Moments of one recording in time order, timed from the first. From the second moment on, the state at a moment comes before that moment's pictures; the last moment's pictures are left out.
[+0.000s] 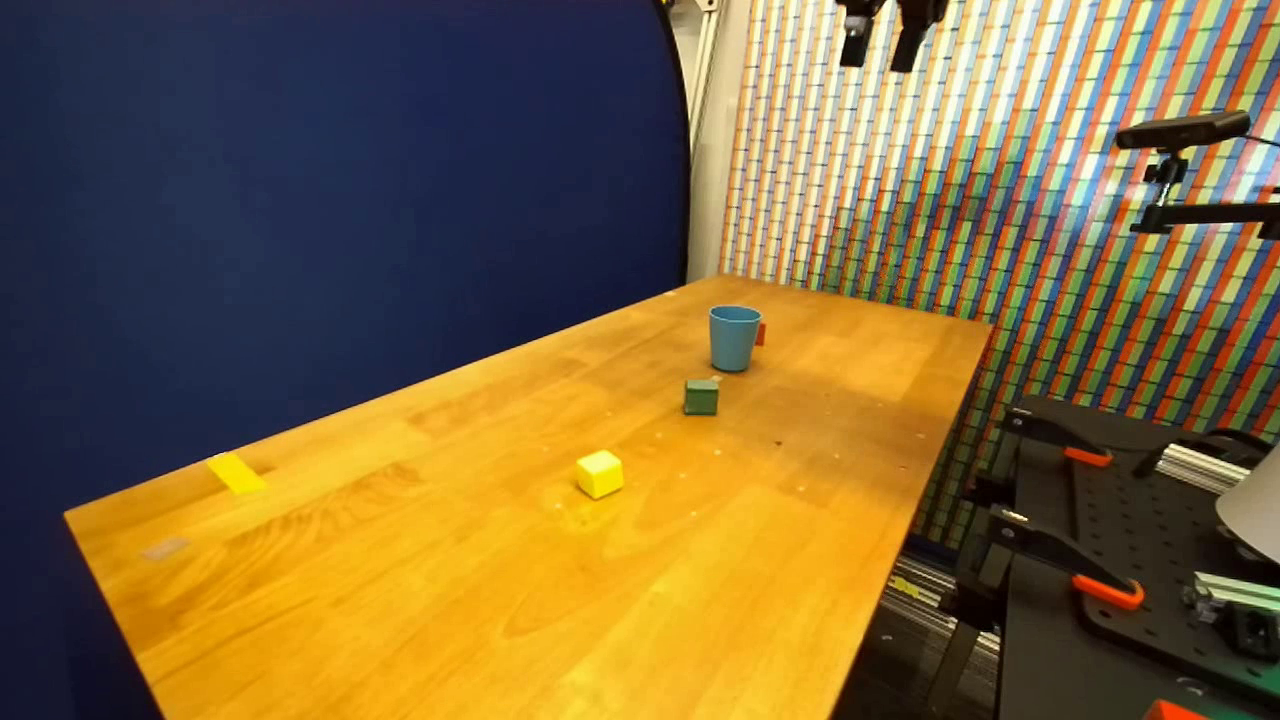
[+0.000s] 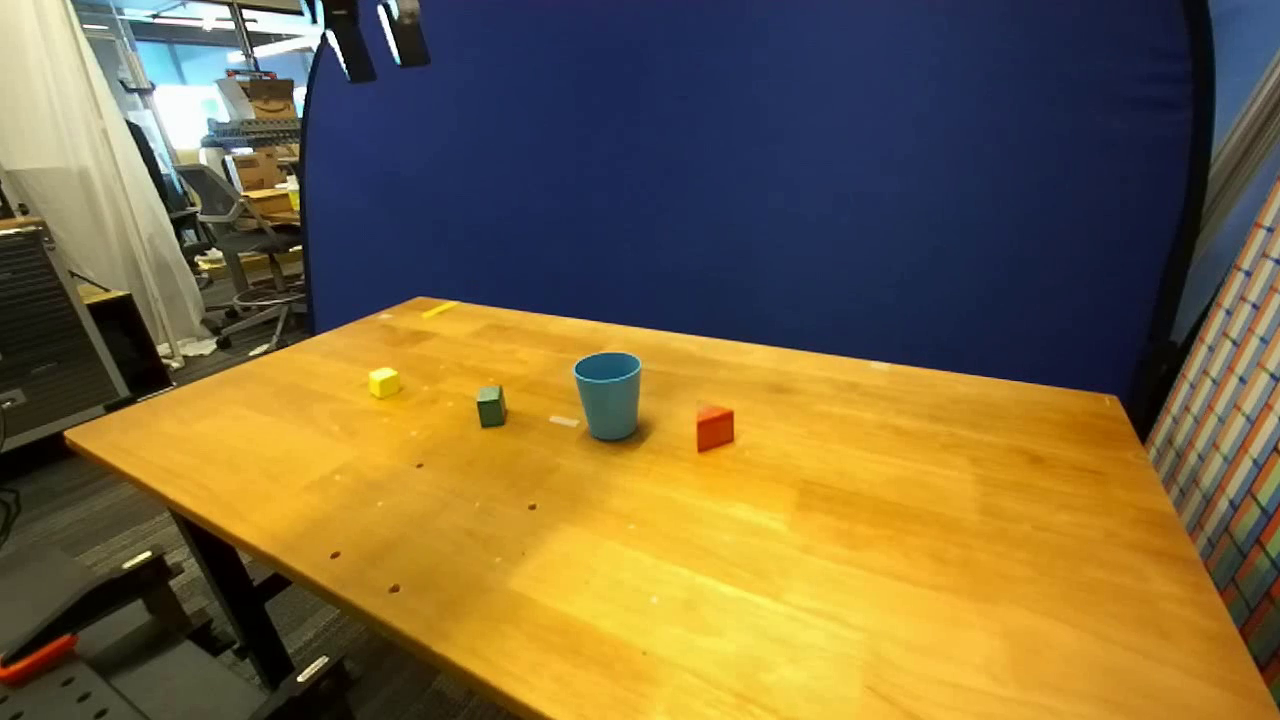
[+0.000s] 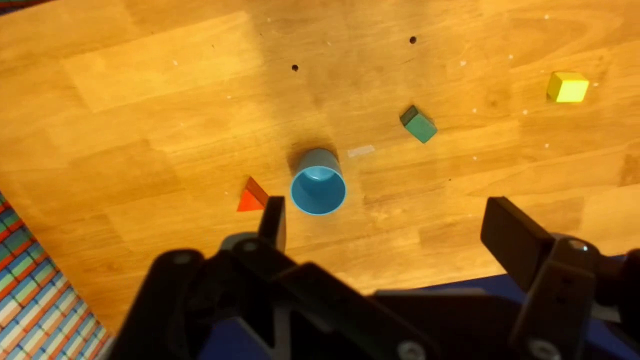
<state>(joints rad) -0.07 -0.50 0.05 -2.42 -0.04 2.05 0.22</state>
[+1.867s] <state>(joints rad) 0.33 0.60 0.11 -2.02 -0.01 2.63 0.19</state>
